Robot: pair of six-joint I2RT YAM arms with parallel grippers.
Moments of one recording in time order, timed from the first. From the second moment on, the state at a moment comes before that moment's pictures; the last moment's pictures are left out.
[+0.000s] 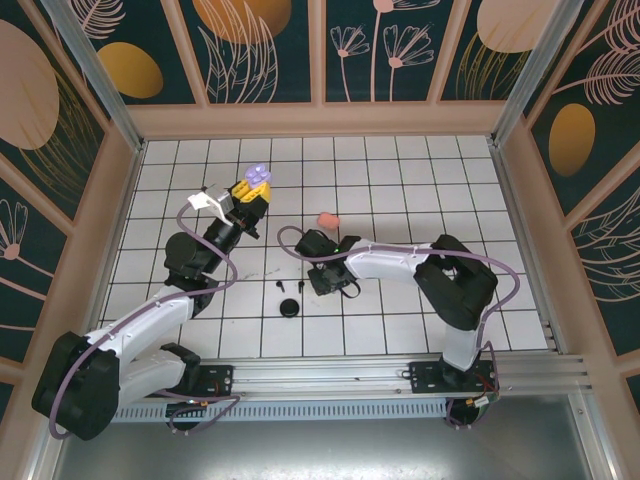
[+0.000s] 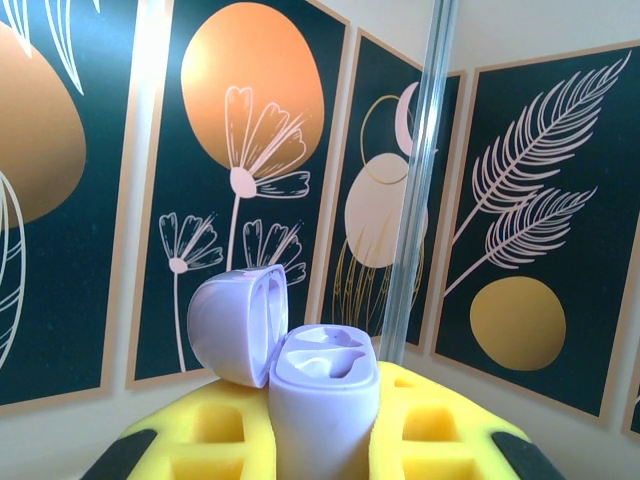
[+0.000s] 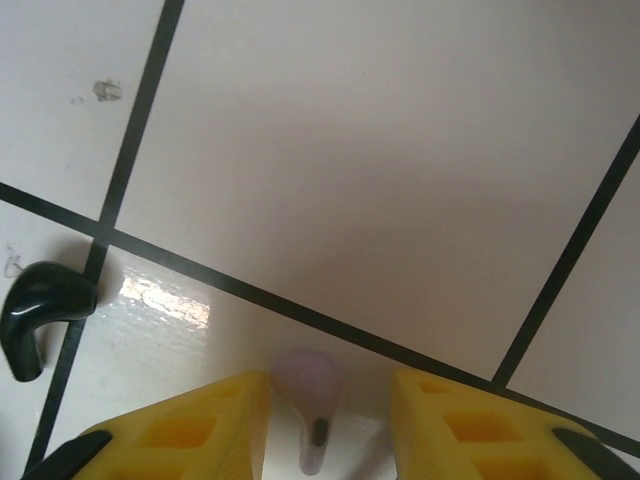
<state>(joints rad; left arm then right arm) -0.47 1.10 0.48 1.03 0.23 -0.26 0.97 1.84 1.13 -0.59 0.10 0.49</state>
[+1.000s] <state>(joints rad) -0.47 1.12 0.48 1.03 0.23 -0.27 0.97 1.87 1.17 -0.60 0.08 0.47</state>
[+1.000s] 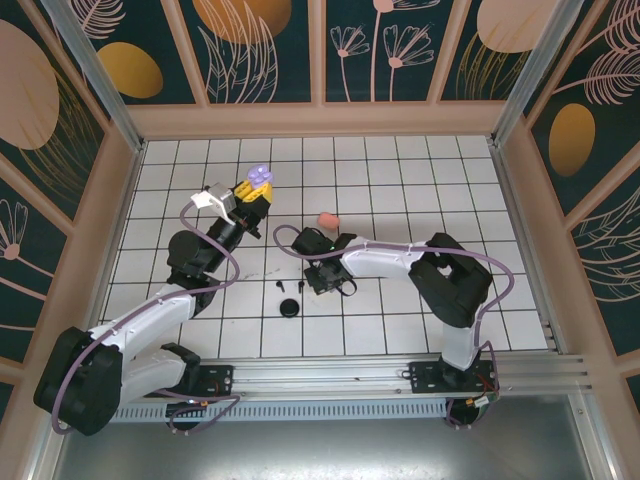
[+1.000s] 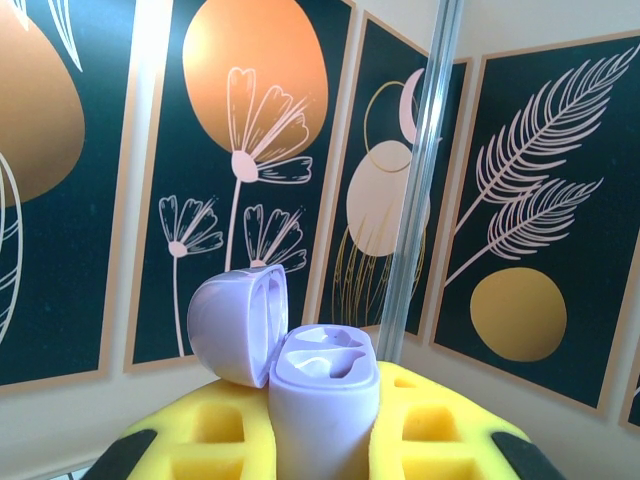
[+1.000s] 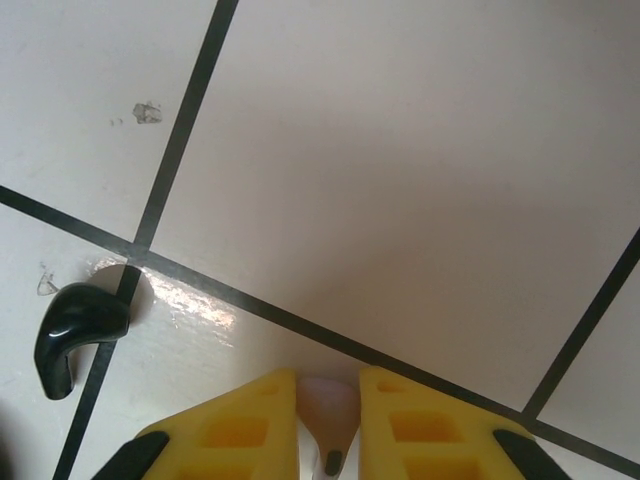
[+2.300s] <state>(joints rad) -0.53 1.22 0.50 1.01 0.54 -0.11 0.85 1.36 1.55 -0.57 0.02 0.28</state>
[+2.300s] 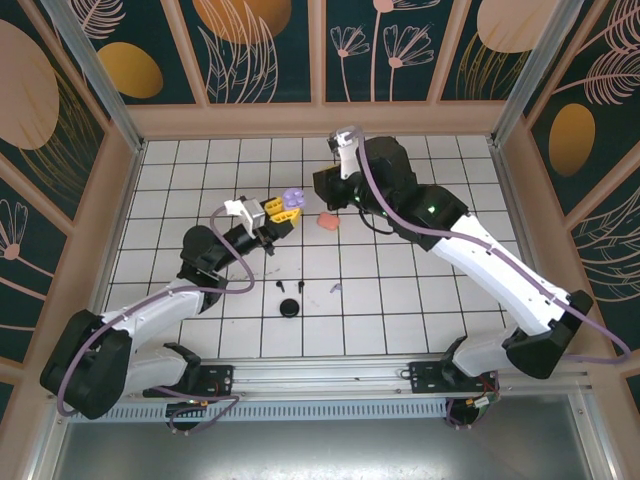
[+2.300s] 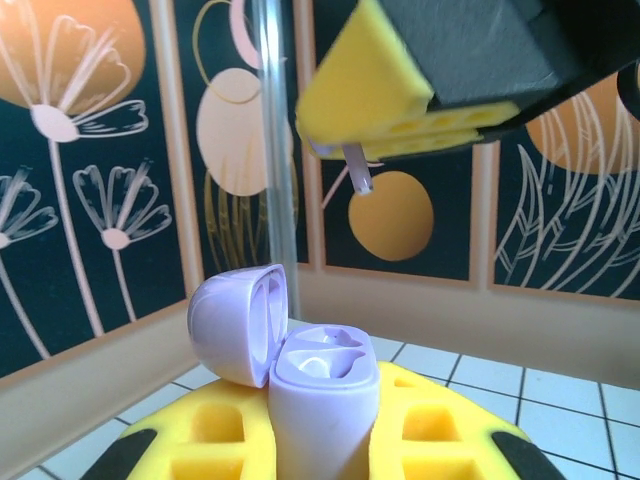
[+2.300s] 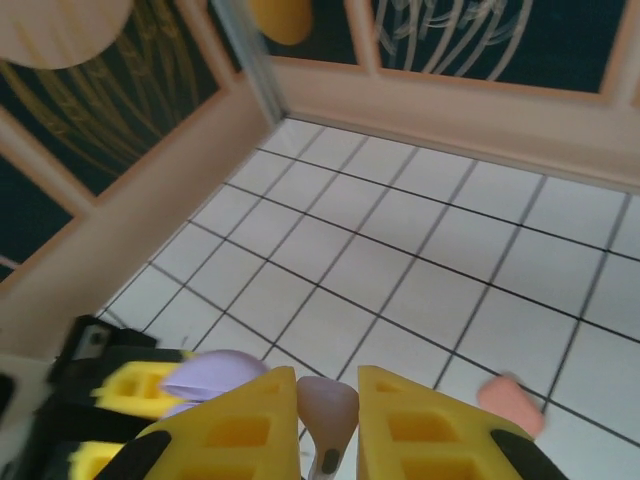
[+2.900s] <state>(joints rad) -0.58 1.26 0.55 1.04 0.59 -0.11 0.90 1.30 1.41 -0.46 -0.06 0.25</state>
